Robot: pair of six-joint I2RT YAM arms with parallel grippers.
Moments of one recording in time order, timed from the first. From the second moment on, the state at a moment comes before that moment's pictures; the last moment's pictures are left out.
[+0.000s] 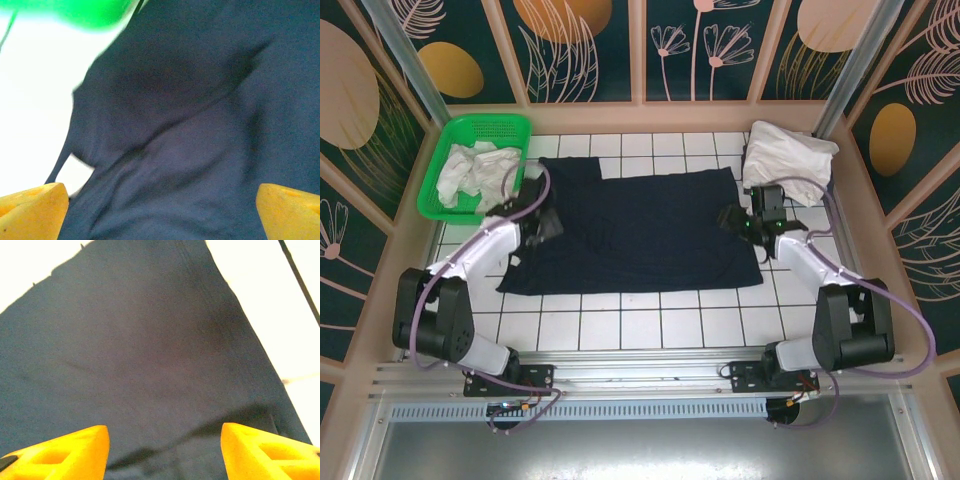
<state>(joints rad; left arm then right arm) -0.26 1.52 1.09 -0.64 -0.30 -0.66 0.17 1.41 0.87 -0.29 -0.09 0.52</state>
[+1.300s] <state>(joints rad) -0.14 2.62 2.29 -0.65 -0.25 -0.51 0.18 2.50 2.11 -0.59 0.21 0.18</state>
